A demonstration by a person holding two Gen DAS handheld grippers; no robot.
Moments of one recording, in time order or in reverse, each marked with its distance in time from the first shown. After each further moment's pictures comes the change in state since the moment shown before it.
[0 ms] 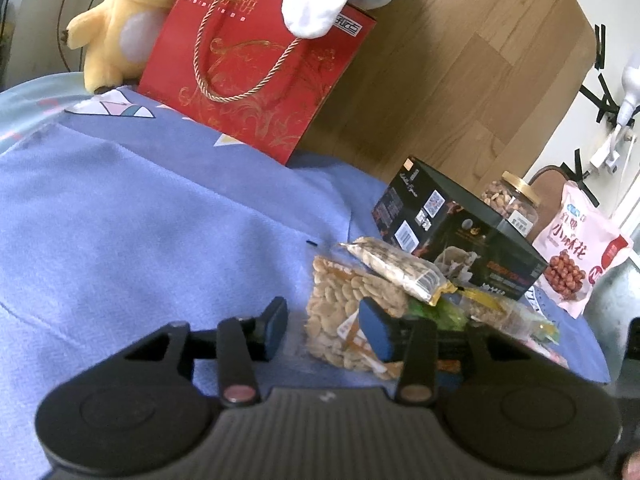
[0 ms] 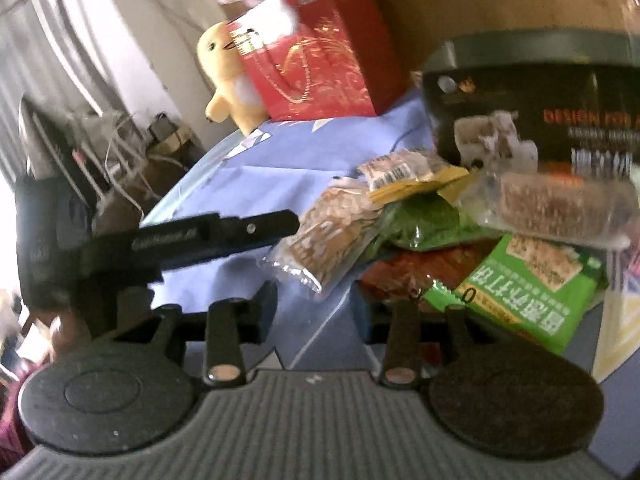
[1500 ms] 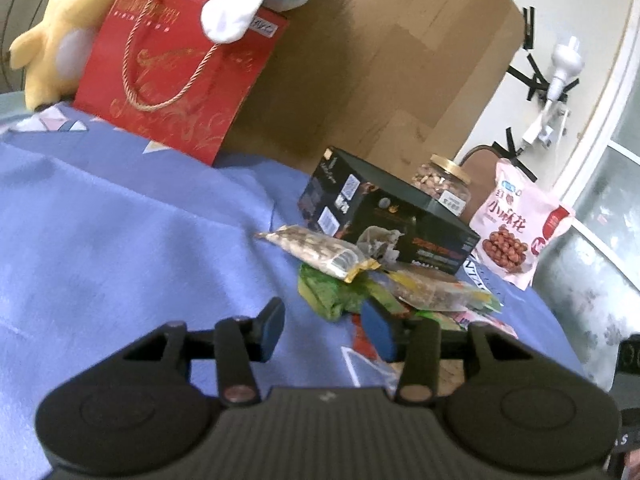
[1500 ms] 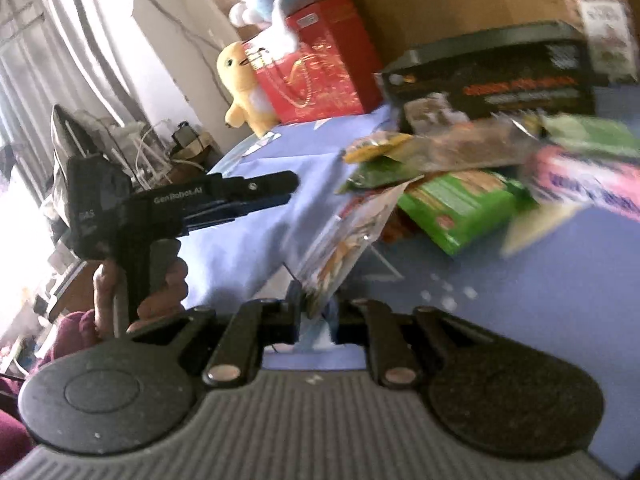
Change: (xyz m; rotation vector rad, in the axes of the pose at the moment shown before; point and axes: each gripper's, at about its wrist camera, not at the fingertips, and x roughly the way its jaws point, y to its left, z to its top) left arm -0.014 -0.020 -0.012 0.091 0.000 -0.175; right arm -0.082 -0.017 -0.059 0.017 -0.064 0.018
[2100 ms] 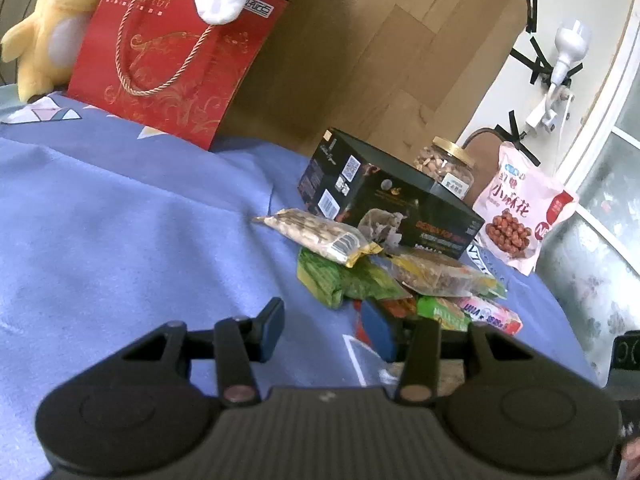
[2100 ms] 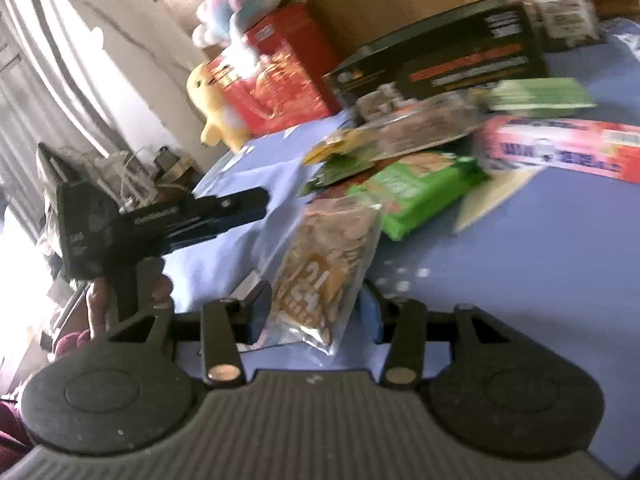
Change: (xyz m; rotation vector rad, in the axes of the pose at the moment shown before) left arm 0.008 -0.002 -0.001 0.017 0.046 0.005; right arm 0.007 -0.013 -0.003 0.029 0.008 0.054
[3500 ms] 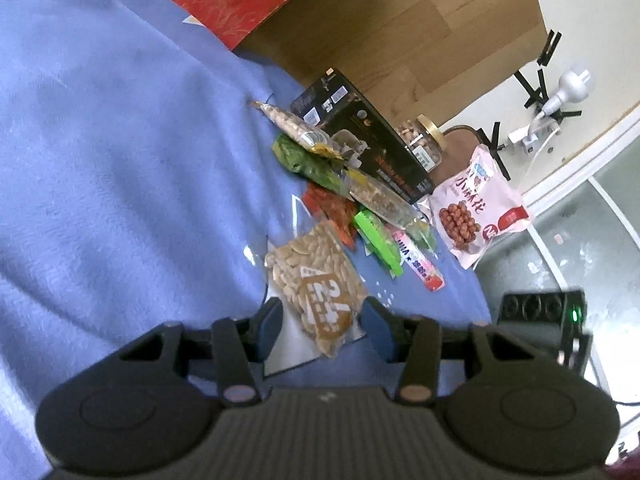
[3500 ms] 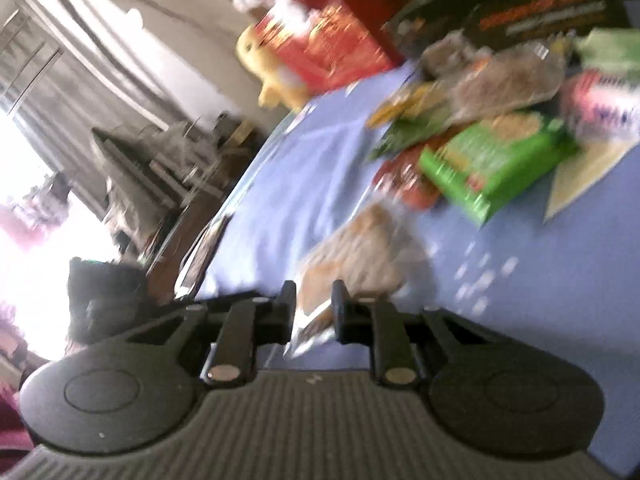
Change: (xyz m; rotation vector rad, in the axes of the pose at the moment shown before) left arm -0.054 -0.005 -0.066 -0.319 0.107 -0.145; right arm 0.012 -0.002 0.001 0.063 0.146 0.232
